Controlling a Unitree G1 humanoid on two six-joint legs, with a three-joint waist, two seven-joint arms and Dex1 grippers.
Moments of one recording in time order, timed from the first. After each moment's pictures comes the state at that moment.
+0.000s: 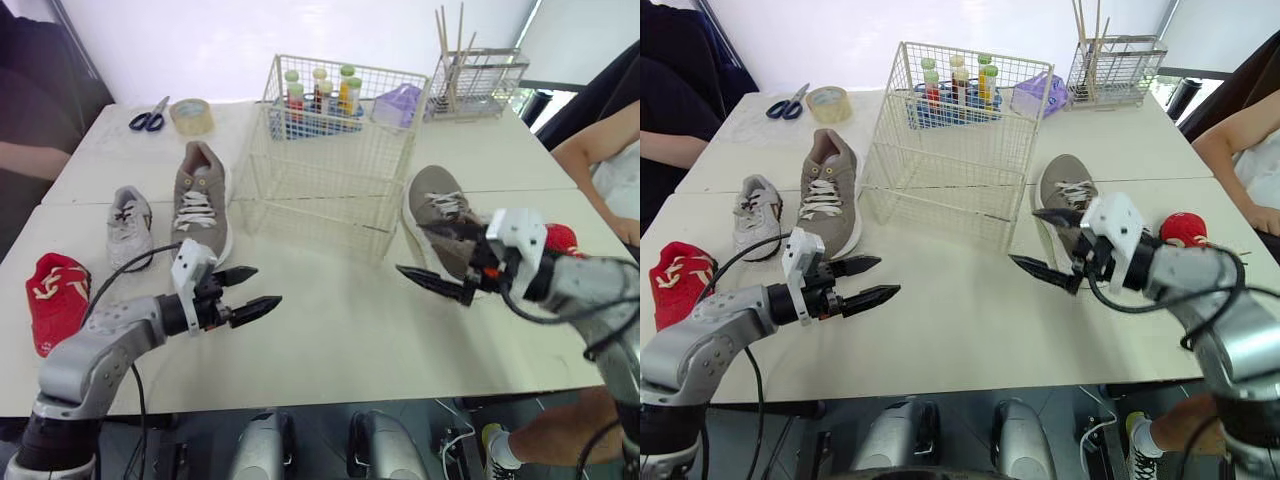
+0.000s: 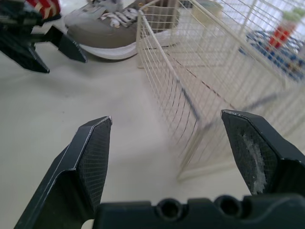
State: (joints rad) left arm -0.14 0.68 0.12 -0.34 -0.68 0.69 -0.85; right arm -0.39 -0.87 -0.06 -0.37 0.51 0.49 0.93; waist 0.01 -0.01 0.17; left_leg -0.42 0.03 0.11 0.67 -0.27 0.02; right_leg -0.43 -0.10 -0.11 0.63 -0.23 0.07
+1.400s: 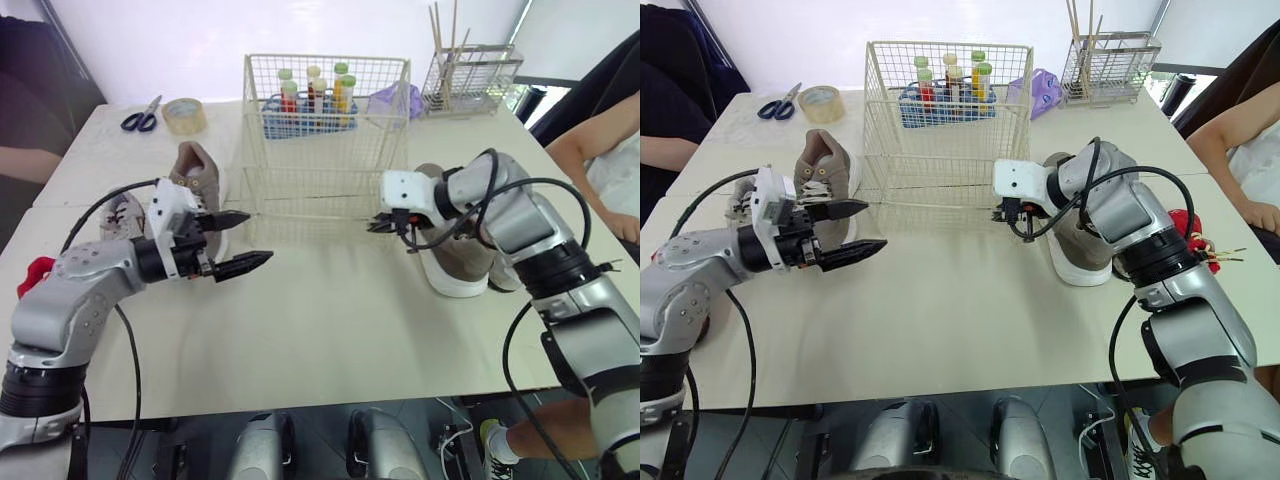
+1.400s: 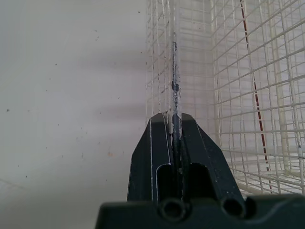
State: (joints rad) left arm -0.36 0.76 0.16 -0.27 -0.67 0.62 -0.93; right arm -0.98 -0.72 0.43 0.26 -0.09 0.25 1.27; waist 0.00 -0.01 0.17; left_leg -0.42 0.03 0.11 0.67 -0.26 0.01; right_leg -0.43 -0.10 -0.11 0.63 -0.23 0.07
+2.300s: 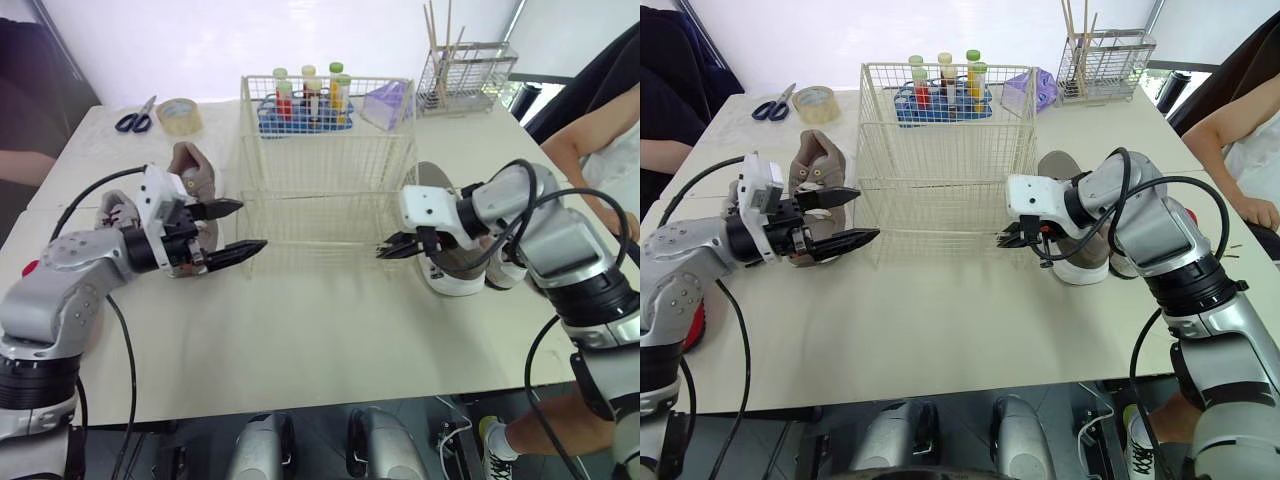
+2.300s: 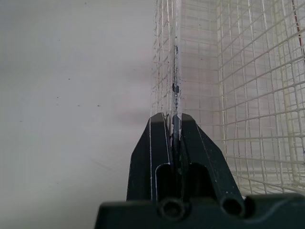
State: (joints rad) left arm -0.39 0.79 0.18 -0.26 -0.67 0.62 -0.96; right arm -0.84 -0.82 0.34 -0.07 0.04 0.47 1.43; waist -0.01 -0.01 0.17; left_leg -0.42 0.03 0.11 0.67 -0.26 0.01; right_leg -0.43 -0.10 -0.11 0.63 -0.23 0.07
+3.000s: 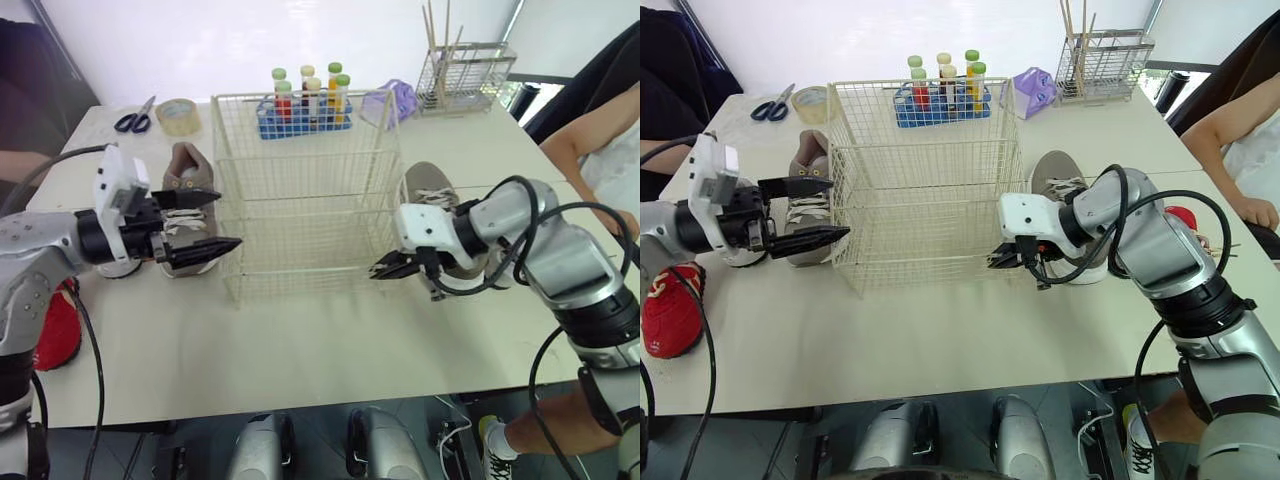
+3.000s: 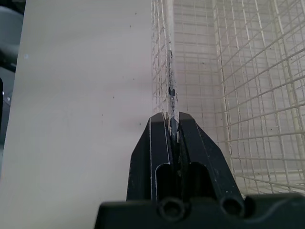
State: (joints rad) left arm -0.39 0.92 0.26 -0.27 -0.72 0.63 -1.06; right arm -0.78 -0.83 0.33 -0.24 0.13 0.59 1.41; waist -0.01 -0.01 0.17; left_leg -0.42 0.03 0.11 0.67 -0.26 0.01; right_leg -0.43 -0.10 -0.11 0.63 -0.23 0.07
